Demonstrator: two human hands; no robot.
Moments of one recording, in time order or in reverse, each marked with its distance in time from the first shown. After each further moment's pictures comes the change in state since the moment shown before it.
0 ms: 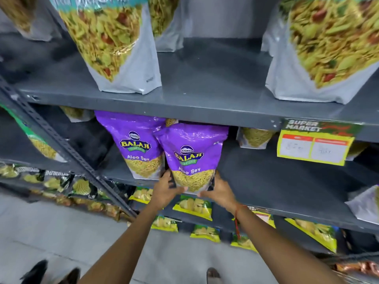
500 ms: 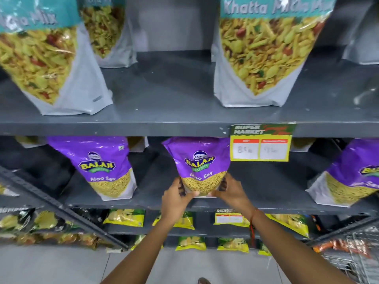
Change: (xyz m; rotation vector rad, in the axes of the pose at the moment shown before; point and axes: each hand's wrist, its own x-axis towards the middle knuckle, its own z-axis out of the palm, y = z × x) left_hand -0.012 0.054 0.100 0.128 0.043 0.170; right_hand -0.027 0.032 -0.097 0.013 0.240 0.071
